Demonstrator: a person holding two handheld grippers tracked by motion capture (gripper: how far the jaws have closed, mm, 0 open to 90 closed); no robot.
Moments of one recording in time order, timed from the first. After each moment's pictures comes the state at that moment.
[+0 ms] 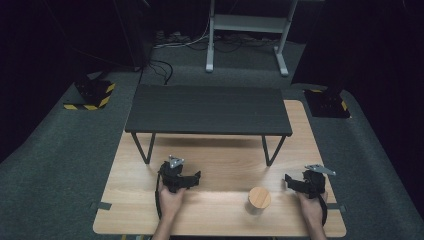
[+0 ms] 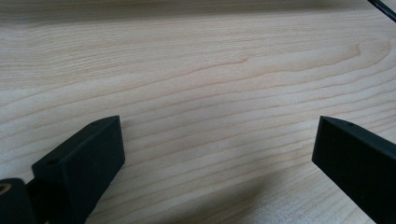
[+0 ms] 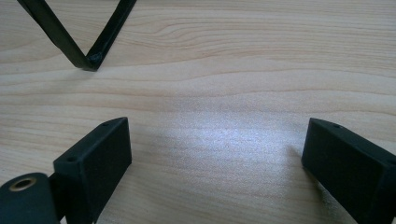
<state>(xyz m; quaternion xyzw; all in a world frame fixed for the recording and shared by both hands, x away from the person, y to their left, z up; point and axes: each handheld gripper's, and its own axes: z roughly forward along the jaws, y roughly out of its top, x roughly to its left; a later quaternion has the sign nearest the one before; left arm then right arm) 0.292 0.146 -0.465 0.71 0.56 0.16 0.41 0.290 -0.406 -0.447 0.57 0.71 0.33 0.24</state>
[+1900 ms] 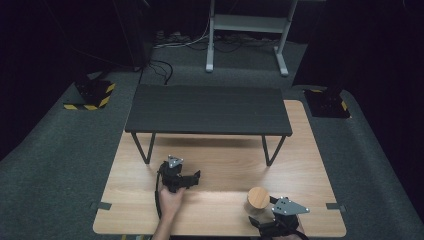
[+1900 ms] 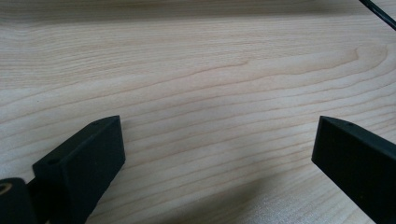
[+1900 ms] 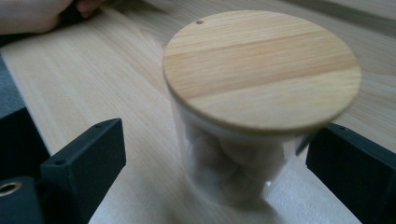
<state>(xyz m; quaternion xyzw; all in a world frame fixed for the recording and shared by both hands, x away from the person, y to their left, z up) 0.293 0.150 -0.466 0.70 0.56 0.16 0.41 0.205 -0.363 -0.449 0.31 0.83 0.44 0.16</state>
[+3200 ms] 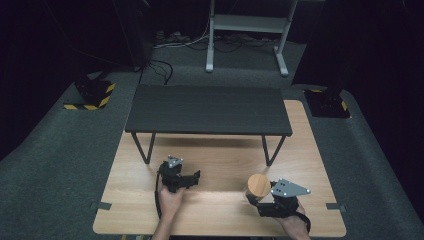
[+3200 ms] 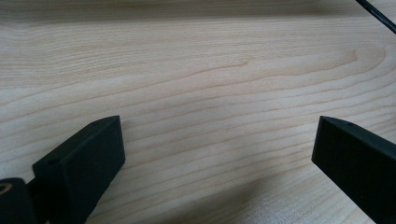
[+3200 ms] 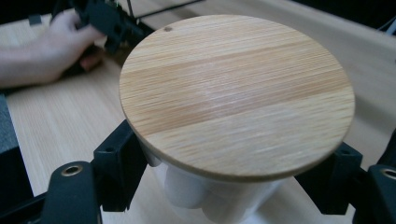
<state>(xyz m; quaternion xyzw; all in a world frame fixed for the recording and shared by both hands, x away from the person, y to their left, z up) 0.293 0.151 -0.467 0.70 0.56 0.15 0.42 0.240 -0.359 -0.396 0.27 0.82 0.47 0.18</state>
